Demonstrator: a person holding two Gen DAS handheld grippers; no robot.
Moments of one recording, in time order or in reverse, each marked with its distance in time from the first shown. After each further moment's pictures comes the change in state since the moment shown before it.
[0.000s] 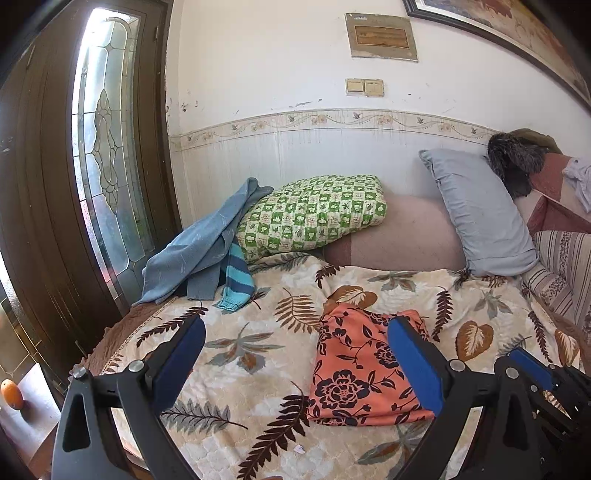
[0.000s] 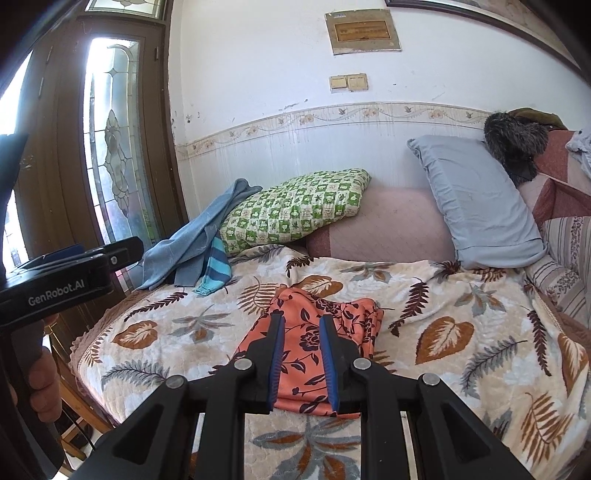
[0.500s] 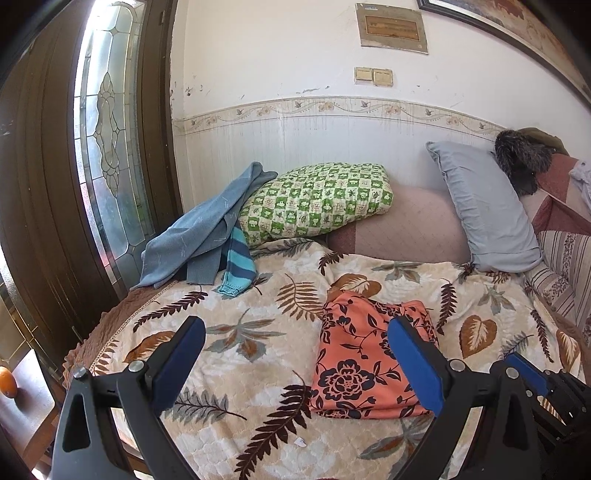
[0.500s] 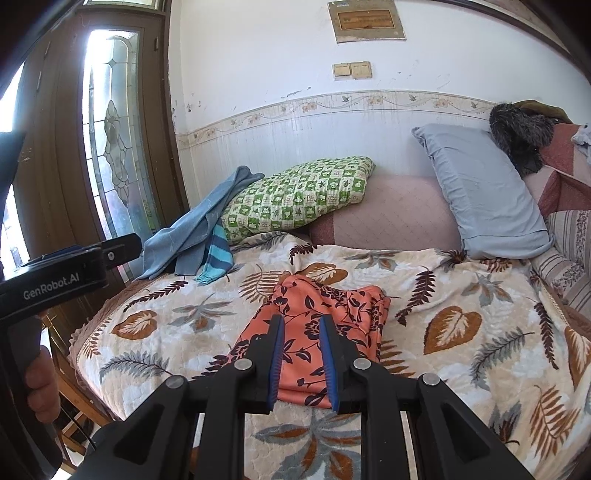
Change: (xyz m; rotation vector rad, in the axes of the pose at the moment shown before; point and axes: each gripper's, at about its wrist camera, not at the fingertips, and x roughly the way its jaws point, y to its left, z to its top) left arm 0.016 0.010 -0.010 -0.030 0.050 -0.007; right arm 0.018 0.005 -0.010 -0.005 0.042 0.012
